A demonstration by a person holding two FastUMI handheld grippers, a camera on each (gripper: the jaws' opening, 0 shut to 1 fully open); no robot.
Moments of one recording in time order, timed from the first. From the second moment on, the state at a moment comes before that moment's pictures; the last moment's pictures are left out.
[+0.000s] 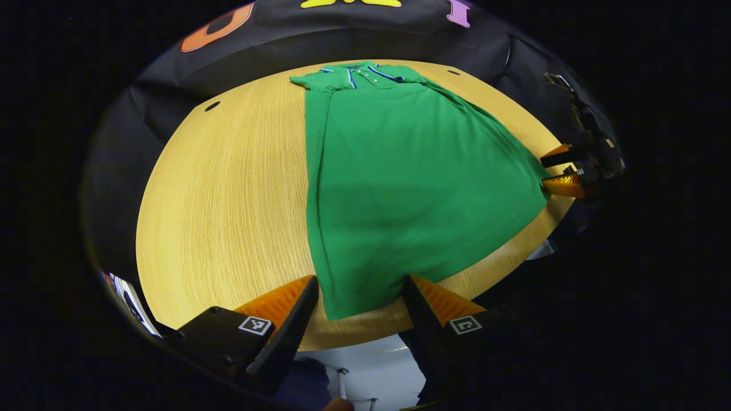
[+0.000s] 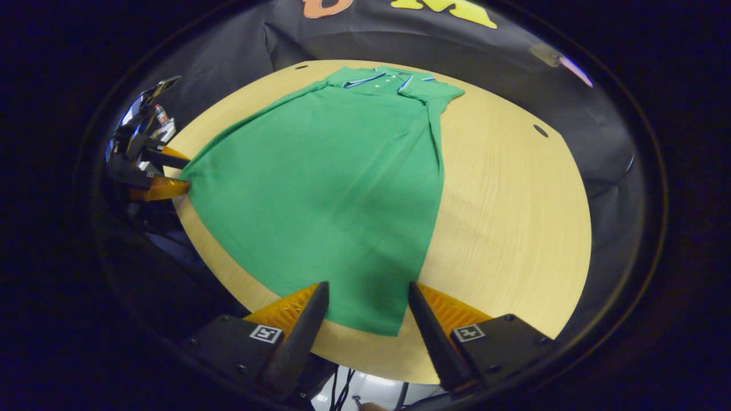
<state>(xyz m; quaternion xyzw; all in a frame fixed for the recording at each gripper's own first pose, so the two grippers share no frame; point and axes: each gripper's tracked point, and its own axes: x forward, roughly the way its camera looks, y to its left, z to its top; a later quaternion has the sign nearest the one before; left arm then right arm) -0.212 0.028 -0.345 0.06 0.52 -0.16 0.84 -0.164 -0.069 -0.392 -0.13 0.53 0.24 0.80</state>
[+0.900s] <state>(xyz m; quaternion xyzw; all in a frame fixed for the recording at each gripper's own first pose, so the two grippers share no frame) -0.156 0.014 -0.291 0.00 0.48 -0.18 0.86 -0.105 -0.067 -0.335 0.03 0.53 0.20 0.82</state>
